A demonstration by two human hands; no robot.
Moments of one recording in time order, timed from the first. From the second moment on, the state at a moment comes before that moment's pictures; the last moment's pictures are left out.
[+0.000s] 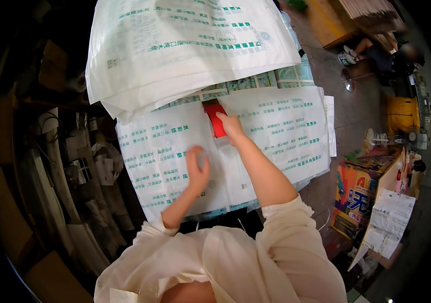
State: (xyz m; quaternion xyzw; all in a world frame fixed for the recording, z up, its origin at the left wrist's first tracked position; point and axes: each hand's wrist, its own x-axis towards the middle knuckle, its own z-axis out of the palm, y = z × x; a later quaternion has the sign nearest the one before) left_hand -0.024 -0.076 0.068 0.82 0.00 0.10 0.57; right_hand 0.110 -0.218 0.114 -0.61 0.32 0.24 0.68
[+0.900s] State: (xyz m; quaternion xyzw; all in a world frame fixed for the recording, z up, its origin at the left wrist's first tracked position) left_hand 0.275 -0.042 0.024 0.83 -0.21 -0.38 0.35; right_hand 0.067 -0.225 0.111 -0.52 0.27 0.19 0.79
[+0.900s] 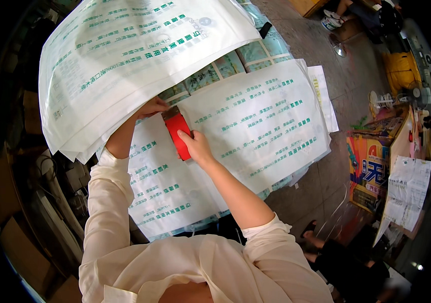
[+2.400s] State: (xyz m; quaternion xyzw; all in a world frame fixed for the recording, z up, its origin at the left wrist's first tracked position) left_hand 0.249 -0.064 0.052 0.83 -0.18 -0.39 0.35; right_hand 0.027 -0.228 0.129 -0.52 0.27 0.23 0.78
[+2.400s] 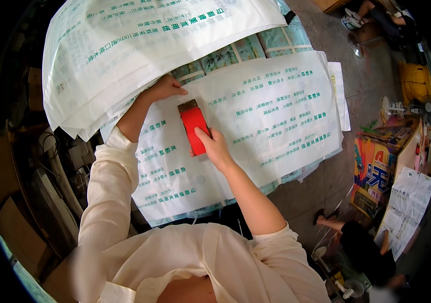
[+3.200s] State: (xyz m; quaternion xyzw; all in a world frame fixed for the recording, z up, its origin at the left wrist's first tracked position) left_hand 0.249 -0.065 0.032 0.87 -0.22 -0.31 0.30; right_hand -0.296 -0.264 0.184 -0.50 0.45 0.26 0.69
